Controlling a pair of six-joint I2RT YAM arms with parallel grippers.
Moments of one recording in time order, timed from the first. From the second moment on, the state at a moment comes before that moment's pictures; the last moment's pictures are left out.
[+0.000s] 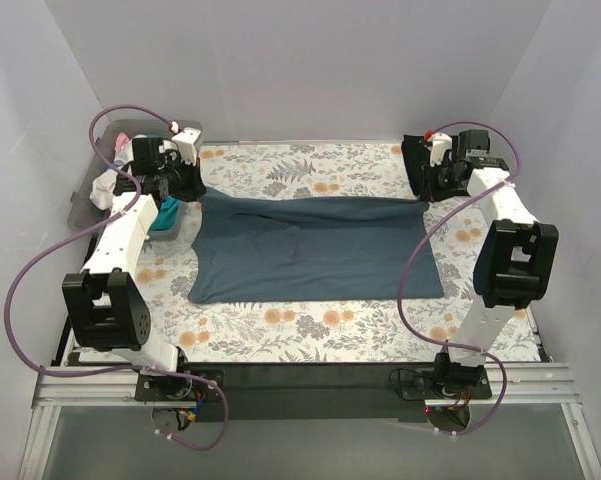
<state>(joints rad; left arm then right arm) 0.02 1.57 1.36 -0.50 0.40 0.20 -0.07 1.84 1.52 -0.63 -0.42 -0.37</state>
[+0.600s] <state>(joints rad) 0.02 1.28 1.09 -0.64 0.37 0.28 -0.07 1.66 1.26 -0.64 -0.41 -0.45</state>
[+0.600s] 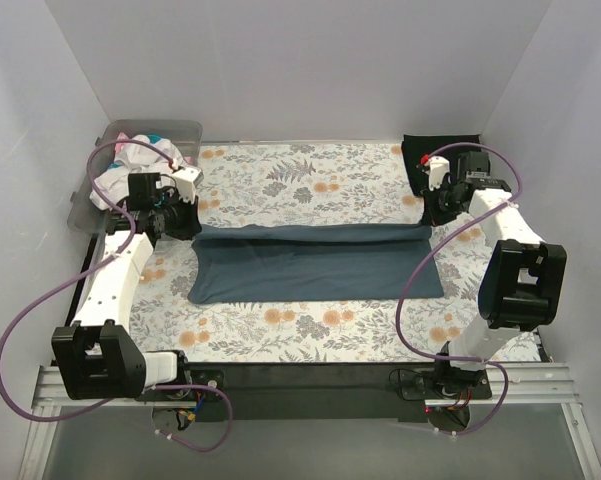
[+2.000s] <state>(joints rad) 0.02 1.27 0.91 -0.77 0.33 0.35 -0.08 1.62 1.07 -0.63 -0.36 -0.54</state>
